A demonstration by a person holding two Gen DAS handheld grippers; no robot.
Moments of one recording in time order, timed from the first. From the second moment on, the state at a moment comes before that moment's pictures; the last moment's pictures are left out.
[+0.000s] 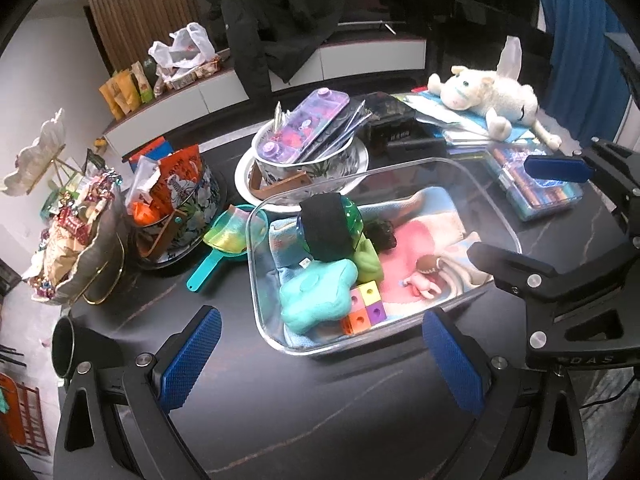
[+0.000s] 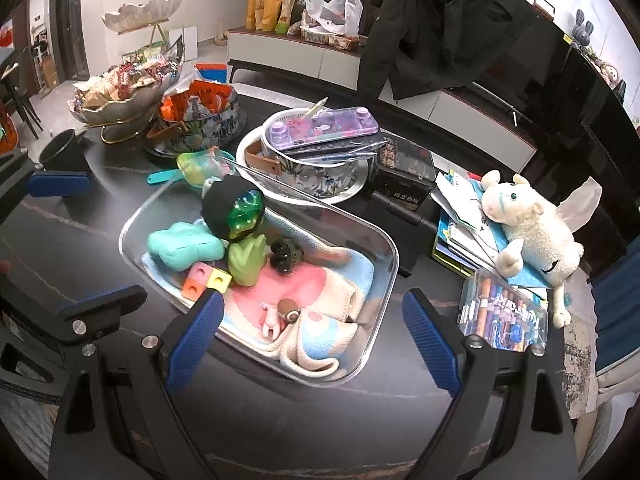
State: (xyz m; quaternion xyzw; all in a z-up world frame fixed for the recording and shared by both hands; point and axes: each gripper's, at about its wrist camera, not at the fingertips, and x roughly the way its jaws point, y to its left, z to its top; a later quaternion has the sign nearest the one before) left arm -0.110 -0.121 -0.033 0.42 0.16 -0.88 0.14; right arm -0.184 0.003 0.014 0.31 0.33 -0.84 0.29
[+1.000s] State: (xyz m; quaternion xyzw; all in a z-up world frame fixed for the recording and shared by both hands) left arm -0.049 -0.060 -0.045 0.41 0.18 -0.88 0.17; right arm -0.126 0.052 -0.015 0.34 0.29 -0.85 0.29
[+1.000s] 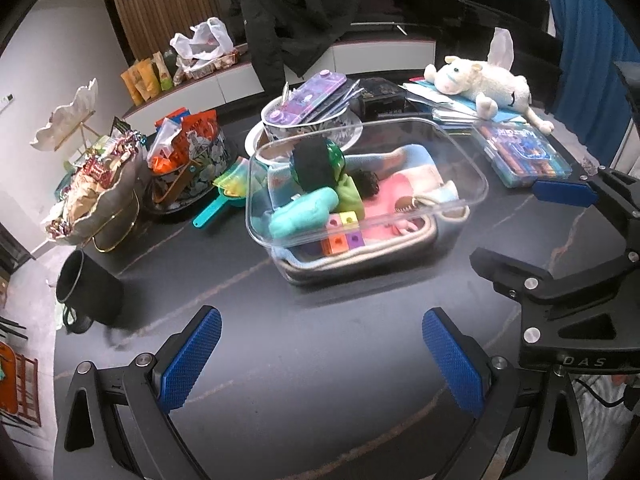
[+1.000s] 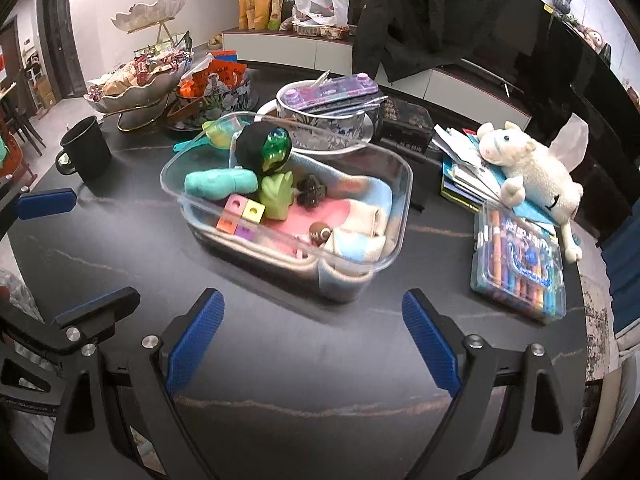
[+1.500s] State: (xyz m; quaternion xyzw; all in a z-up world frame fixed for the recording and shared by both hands) left arm -0.027 -0.044 -0.051 0.40 0.19 -0.88 0.17; right arm -0.103 0.067 -0.020 0.33 0.28 -0.85 0.28
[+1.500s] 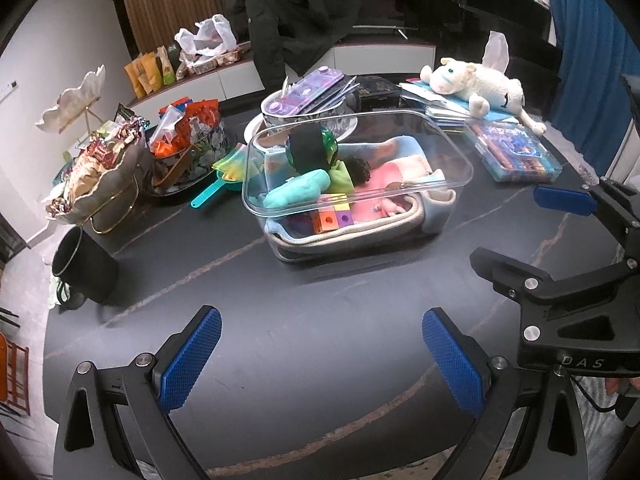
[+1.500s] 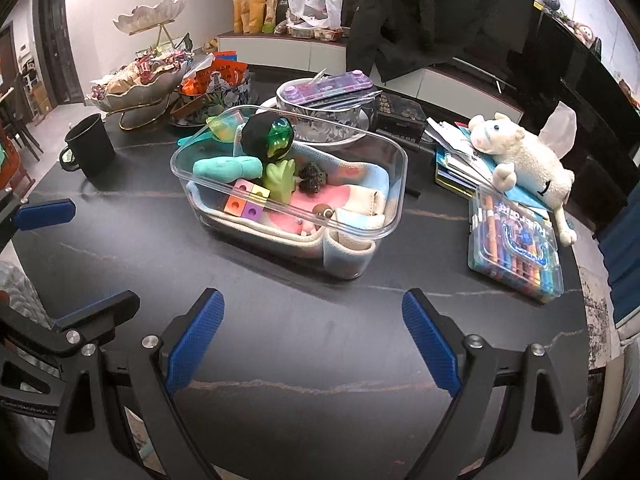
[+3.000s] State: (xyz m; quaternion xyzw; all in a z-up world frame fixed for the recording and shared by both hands) left arm -0.028 -0.038 -0.066 0.37 0.21 -0.88 0.18; right arm -0.103 0.077 -0.030 0.32 0.27 -0.87 0.26
